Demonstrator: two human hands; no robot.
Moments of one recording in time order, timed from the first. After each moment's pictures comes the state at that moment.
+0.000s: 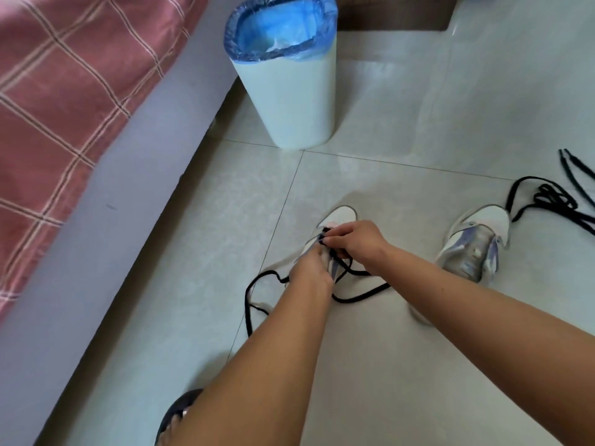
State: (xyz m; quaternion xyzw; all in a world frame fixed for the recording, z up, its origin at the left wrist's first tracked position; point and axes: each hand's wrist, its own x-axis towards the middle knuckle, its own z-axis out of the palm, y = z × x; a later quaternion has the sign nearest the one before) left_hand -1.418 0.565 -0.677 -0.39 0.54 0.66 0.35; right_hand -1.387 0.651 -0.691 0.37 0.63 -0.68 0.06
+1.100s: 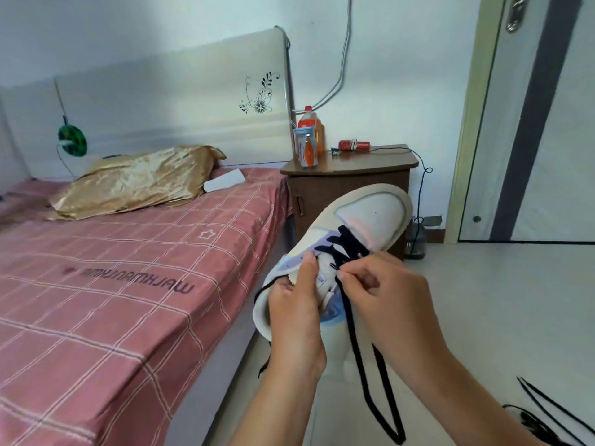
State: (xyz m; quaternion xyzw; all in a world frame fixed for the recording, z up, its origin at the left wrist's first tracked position) left_hand -1.496 0.553 -0.296 0.12 0.51 0.83 0.20; right_hand -1.422 0.620 -0.295 0.19 0.81 -0.28 -0.47
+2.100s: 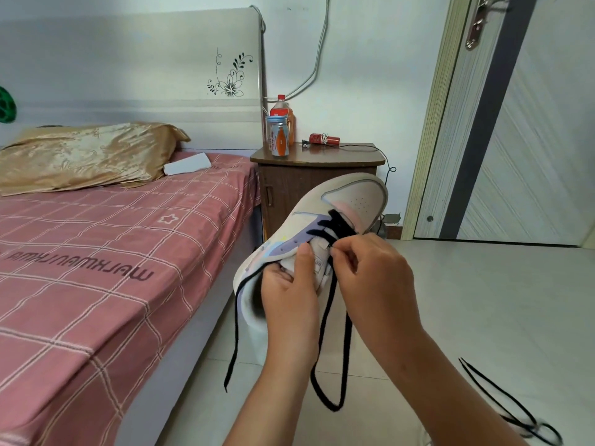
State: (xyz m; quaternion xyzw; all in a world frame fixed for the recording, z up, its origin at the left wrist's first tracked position) left_hand -1.490 0.562 -0.314 0.15 0.55 0.81 0.13; right_hand -1.431 0.621 -0.300 0.24 0.81 -0.08 -0.53
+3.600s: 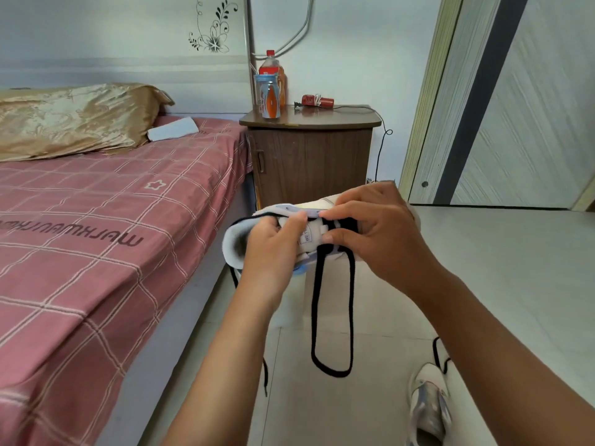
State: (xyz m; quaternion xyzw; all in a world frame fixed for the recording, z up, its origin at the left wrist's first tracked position) left_hand -1.516 0.551 -0.315 0.27 0.62 0.70 0.23; right_hand -1.414 0.664 -0.312 0.12 0.88 -0.14 -0.43
